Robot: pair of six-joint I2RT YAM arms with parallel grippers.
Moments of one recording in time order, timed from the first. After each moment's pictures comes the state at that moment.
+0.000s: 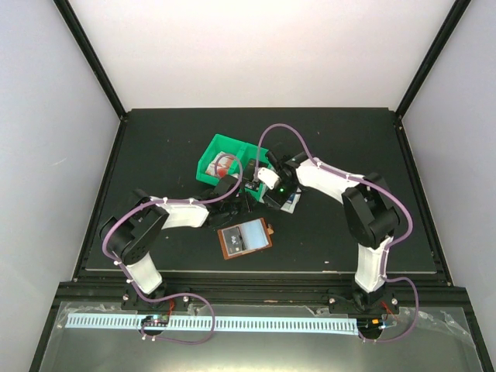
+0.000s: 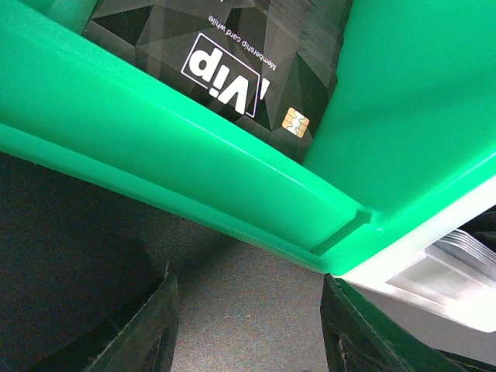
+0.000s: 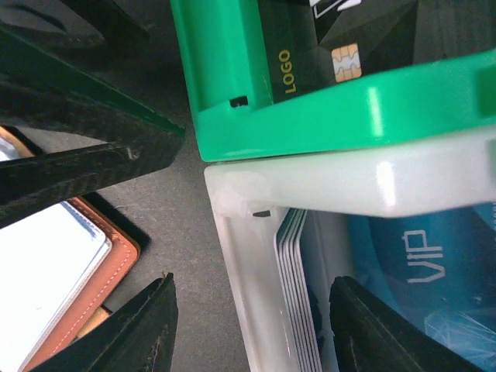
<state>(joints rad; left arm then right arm) -0.68 1.70 0.75 0.16 0.05 -0.86 0.62 1.92 1.36 -0.78 -0.21 -0.35</state>
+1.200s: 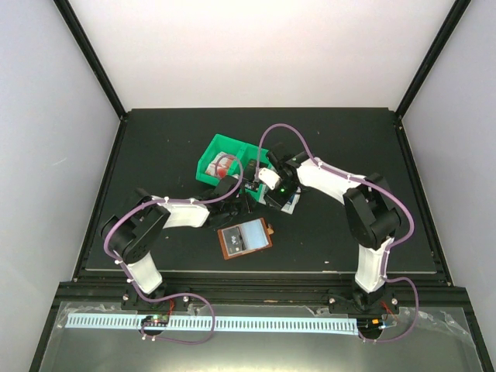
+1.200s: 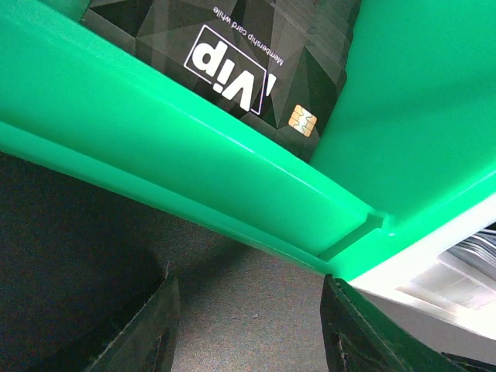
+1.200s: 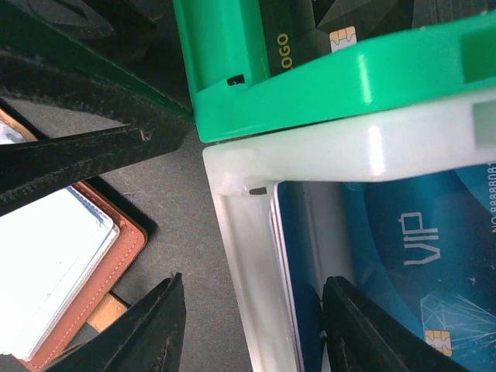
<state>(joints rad) -0.68 1.72 0.75 0.16 0.05 -0.86 0.62 1.90 1.36 -0.80 -0.21 -0.34</state>
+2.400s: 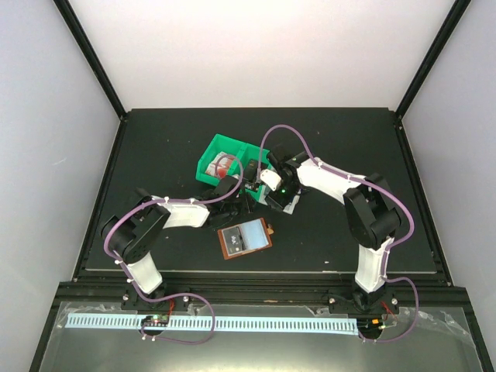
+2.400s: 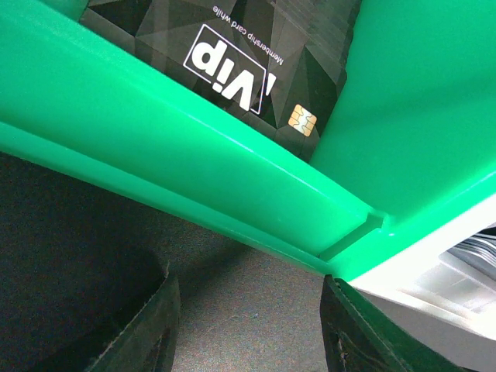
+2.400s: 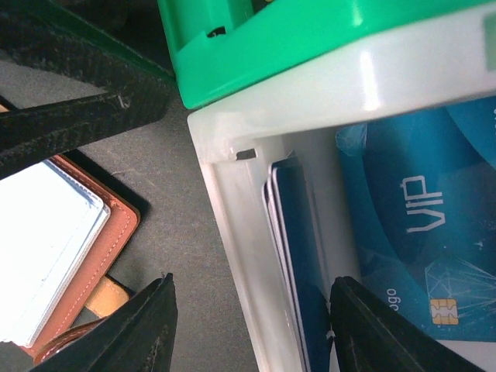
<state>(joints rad) -0.68 1.72 0.75 0.16 0.05 -0.86 0.62 1.90 1.36 -0.84 -0.18 -0.30</state>
